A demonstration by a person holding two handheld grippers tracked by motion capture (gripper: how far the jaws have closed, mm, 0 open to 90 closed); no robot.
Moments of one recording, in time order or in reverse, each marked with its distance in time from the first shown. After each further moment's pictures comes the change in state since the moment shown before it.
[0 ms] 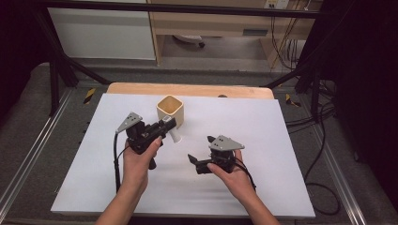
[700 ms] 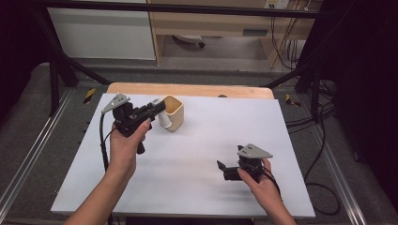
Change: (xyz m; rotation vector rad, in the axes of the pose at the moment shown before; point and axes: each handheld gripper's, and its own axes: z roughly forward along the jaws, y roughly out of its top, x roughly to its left) left arm 0.007 0.053 -0.006 0.010 0.039 0.049; right arm -0.039 -0.042 -0.063 0.127 -0.170 0.069
